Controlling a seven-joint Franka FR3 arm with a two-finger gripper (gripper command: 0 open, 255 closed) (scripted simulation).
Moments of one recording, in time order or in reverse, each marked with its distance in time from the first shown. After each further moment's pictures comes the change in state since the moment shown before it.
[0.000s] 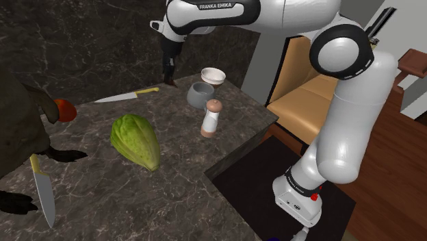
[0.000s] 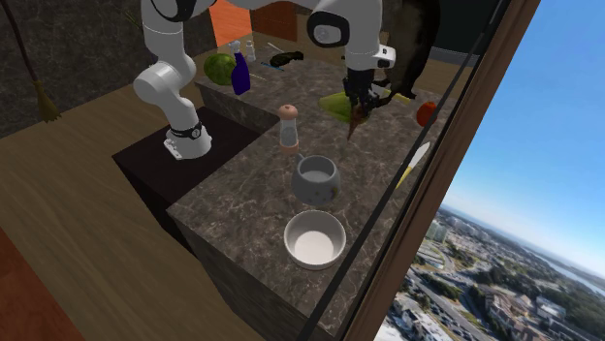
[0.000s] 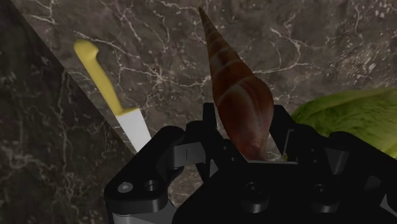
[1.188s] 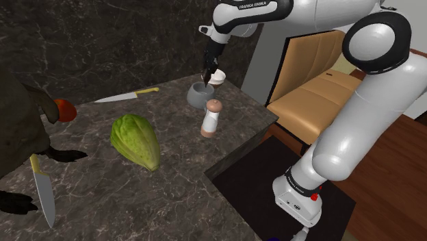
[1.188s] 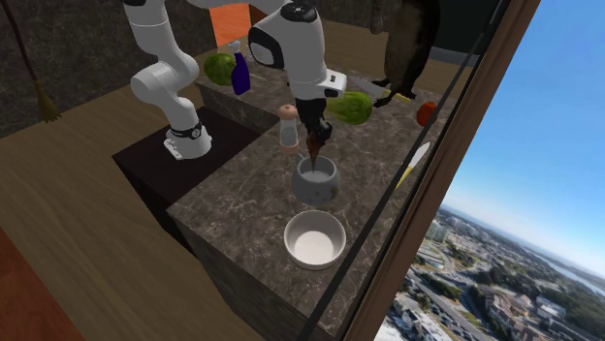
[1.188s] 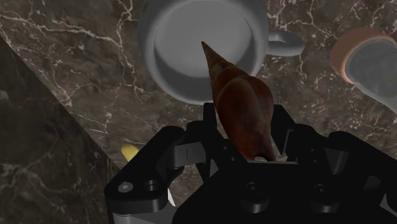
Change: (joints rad) arm -0.186 -0.232 -0.112 -0.332 0.052 0.047 -0.328
